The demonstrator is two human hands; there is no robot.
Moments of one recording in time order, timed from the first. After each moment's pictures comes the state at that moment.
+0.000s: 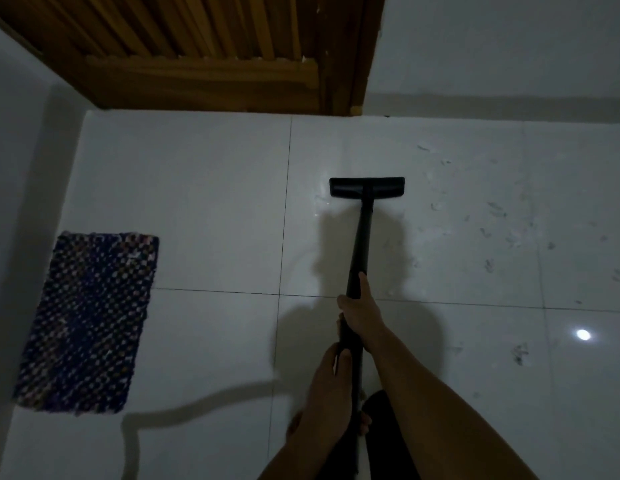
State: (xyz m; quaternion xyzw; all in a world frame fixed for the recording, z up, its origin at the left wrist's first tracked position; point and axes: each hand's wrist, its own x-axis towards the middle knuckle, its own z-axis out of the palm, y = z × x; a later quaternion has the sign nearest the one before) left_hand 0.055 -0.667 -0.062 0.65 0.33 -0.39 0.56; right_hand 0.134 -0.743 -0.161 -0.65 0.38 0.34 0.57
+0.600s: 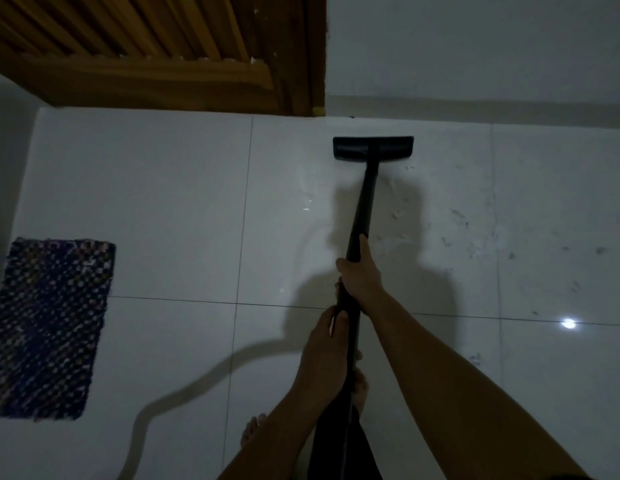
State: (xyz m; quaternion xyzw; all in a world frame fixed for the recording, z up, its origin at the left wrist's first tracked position) left_hand 0.155 -0.796 -0.064 0.66 0.33 -0.37 0.57; right_hand 0.241 -0.872 -0.148 -0.66 0.37 0.31 0.57
